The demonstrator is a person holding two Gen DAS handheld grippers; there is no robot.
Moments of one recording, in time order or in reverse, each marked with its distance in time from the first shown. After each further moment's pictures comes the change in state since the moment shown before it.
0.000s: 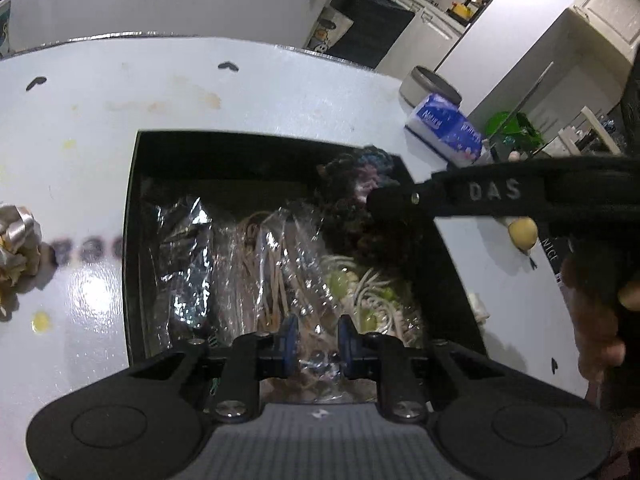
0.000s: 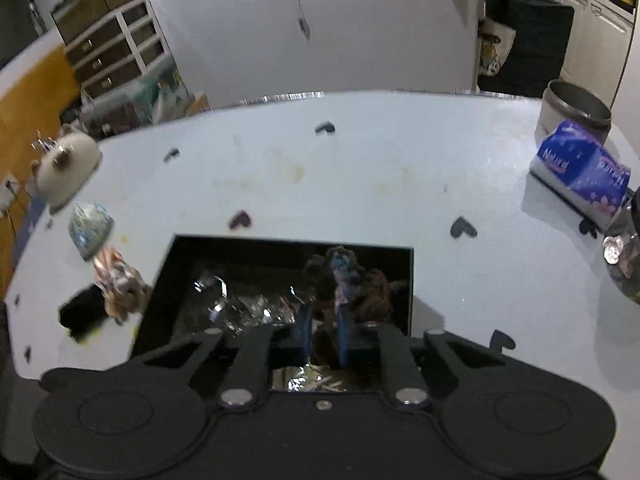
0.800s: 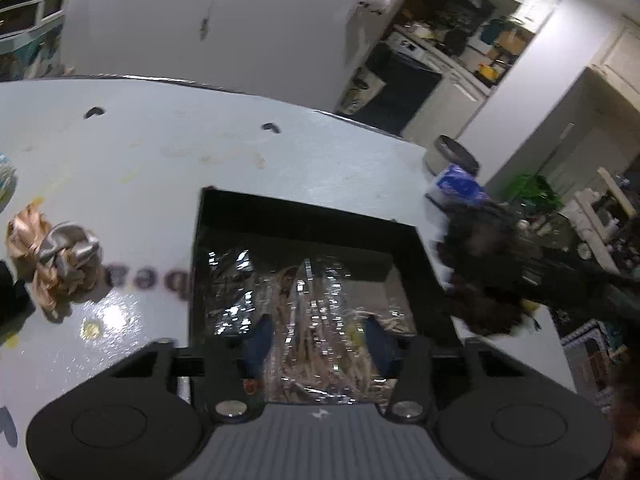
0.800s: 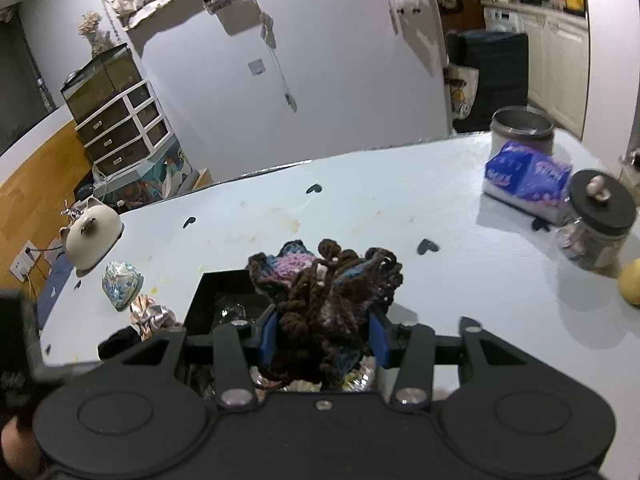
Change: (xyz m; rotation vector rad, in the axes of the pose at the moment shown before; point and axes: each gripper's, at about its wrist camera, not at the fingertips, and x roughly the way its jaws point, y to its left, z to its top) left arm -0.039 0.006 -0.003 -0.099 -0.171 0.081; right arm -0.078 -0.017 -0.042 0.126 -0.228 0.041
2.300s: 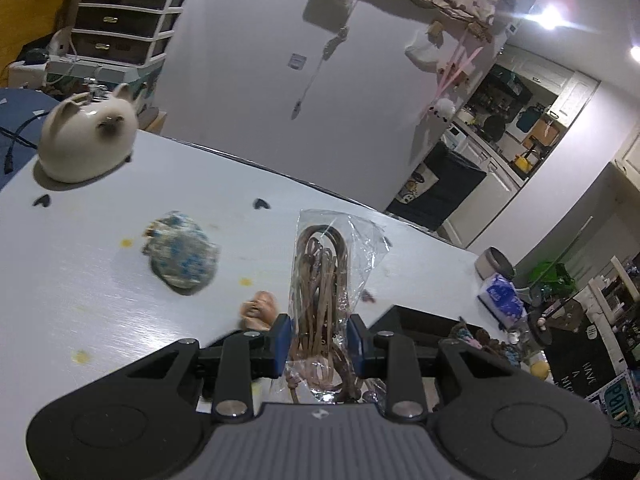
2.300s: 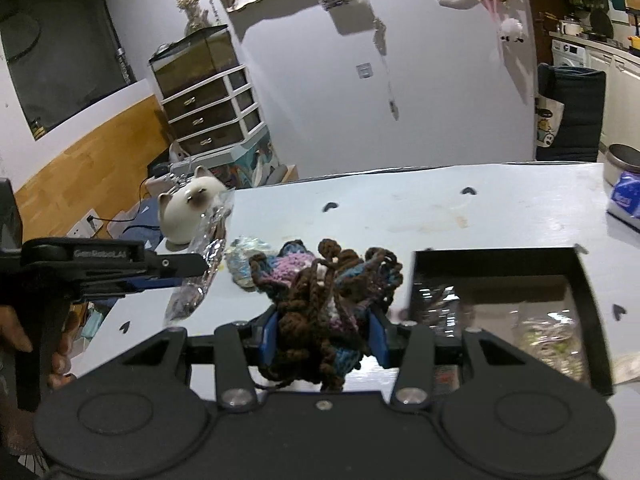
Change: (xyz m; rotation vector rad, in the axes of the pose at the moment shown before) left arm -0.177 0.161 0.030 -0.118 -0.198 0.049; right arm -0.009 0.189 -0.055 -0.129 -0.060 0.125
